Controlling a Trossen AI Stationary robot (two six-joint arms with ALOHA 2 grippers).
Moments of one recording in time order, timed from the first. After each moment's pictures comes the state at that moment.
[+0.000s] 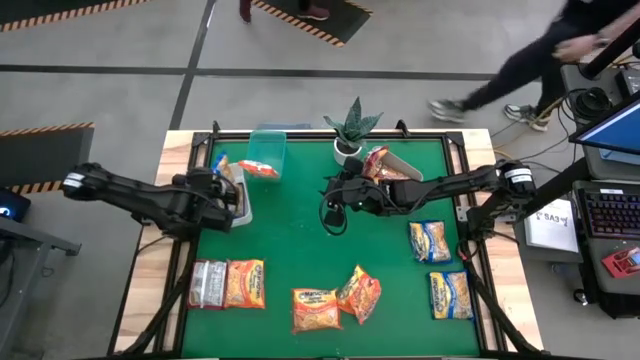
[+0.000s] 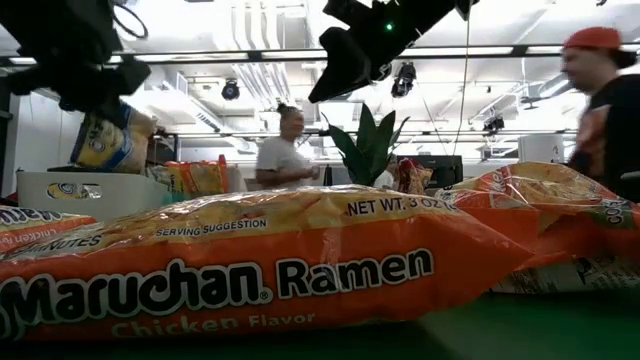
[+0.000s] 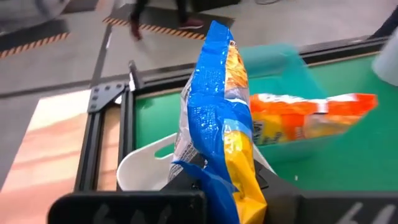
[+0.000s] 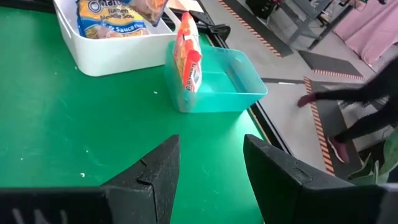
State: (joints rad) left arm -0.21 0.94 0.70 -1.37 -1.02 -1.59; right arm 0.02 1.64 1.19 -0.07 0.51 -0.12
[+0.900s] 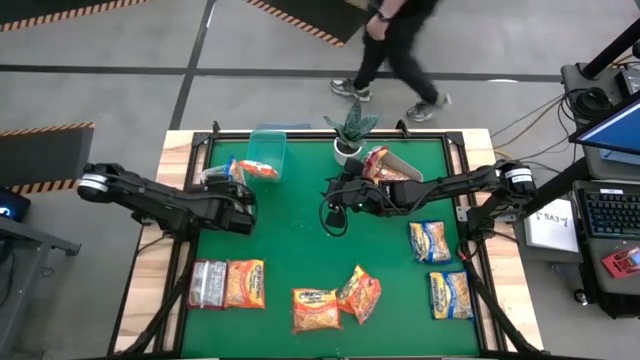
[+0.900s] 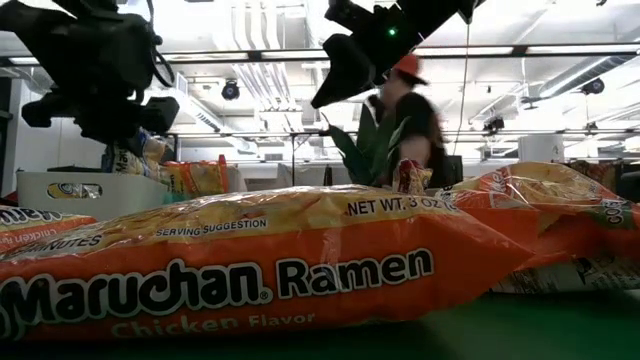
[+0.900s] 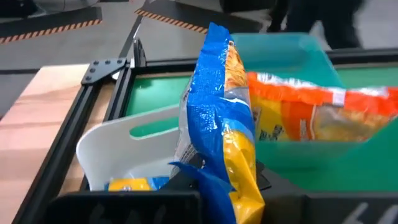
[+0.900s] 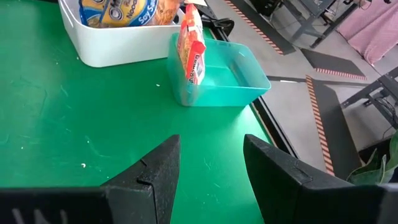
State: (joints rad) left arm -0.14 1.23 0.67 -1.17 -1.02 -1.77; right arm 0.02 1.64 1.17 -0.07 0.50 -0.13
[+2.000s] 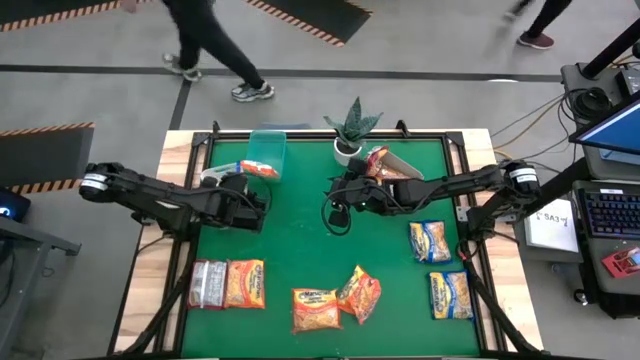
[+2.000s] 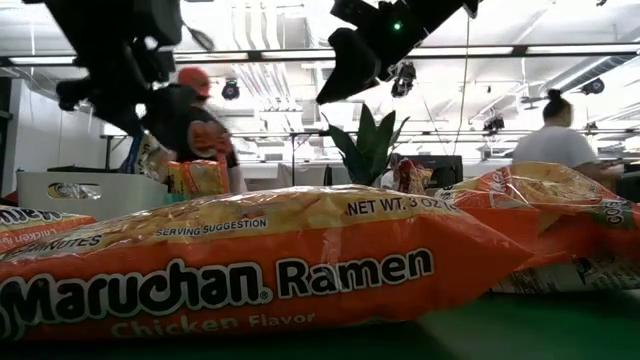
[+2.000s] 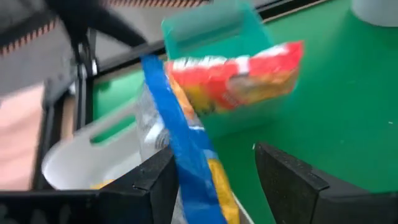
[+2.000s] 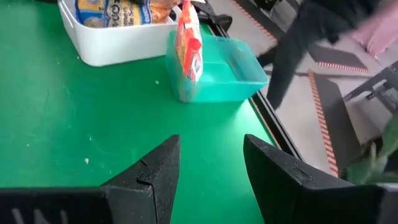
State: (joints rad) left arm -0.14 1.25 0.83 -1.10 -0.89 -1.32; right arm 0.02 1.61 1.17 -0.12 0.50 -0.09
